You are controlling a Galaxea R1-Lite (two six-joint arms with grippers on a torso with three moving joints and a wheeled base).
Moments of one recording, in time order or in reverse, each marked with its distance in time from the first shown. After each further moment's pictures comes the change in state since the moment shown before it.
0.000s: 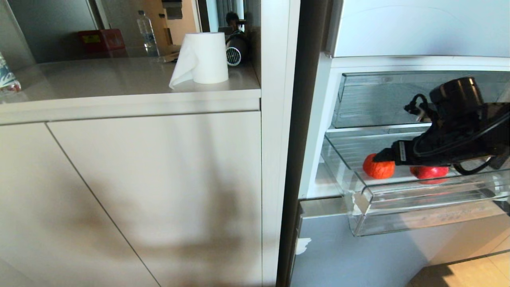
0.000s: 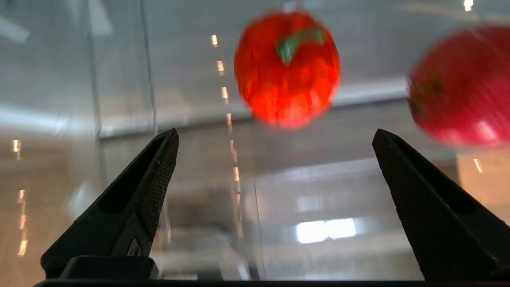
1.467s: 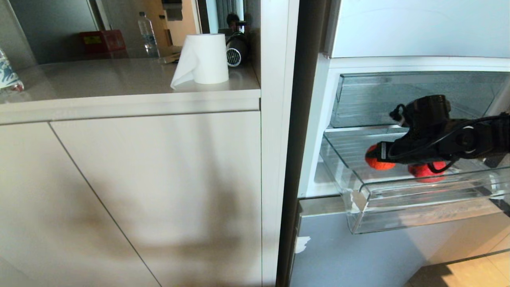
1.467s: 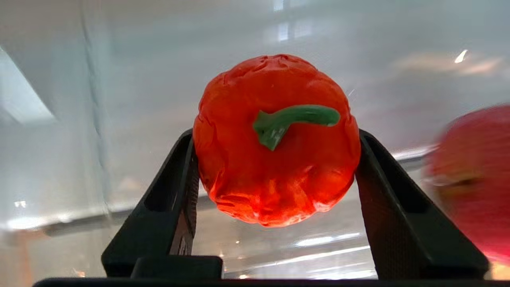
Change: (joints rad) left arm 0.000 0.000 0.000 0.000 0.000 0.000; right arm -0.033 0.189 -0.050 -0.230 -0.007 0.007
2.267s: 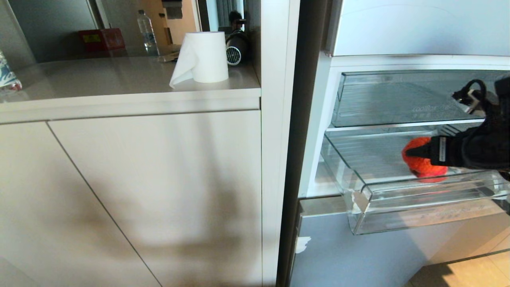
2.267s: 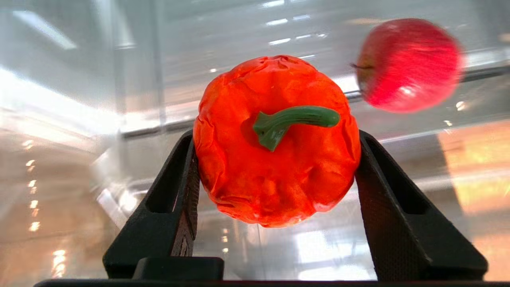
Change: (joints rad) left arm 0.000 0.000 0.000 0.000 0.000 0.000; right arm 0.007 -0.490 0.273 0.134 -0.003 -0.001
